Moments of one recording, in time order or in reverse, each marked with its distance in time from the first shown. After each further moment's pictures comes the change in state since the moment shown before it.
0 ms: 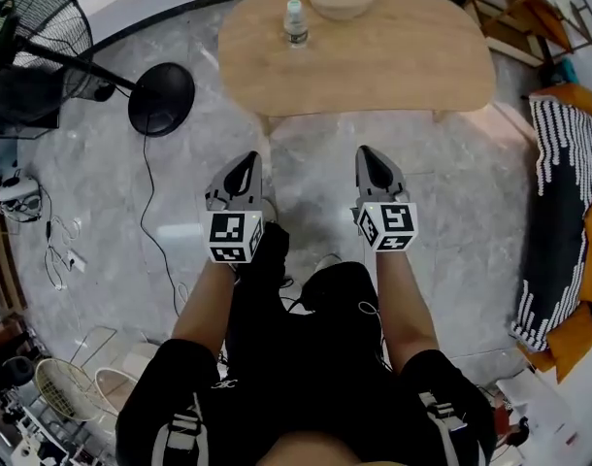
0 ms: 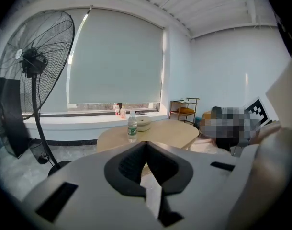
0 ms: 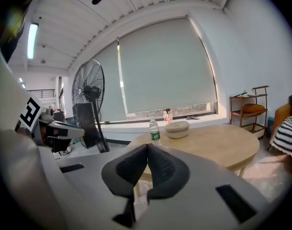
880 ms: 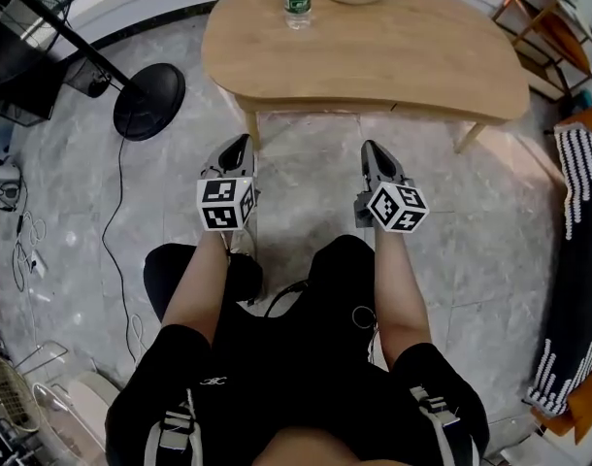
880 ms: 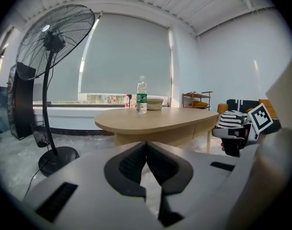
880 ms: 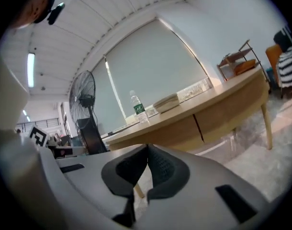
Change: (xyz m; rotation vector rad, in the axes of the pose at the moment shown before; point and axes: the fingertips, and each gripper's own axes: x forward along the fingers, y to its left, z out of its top) left arm 0.147 0.008 -0.281 -0.026 -0.086 0.142; right arm 0.100 -0.117 -0.298 0.266 -0.134 0.130
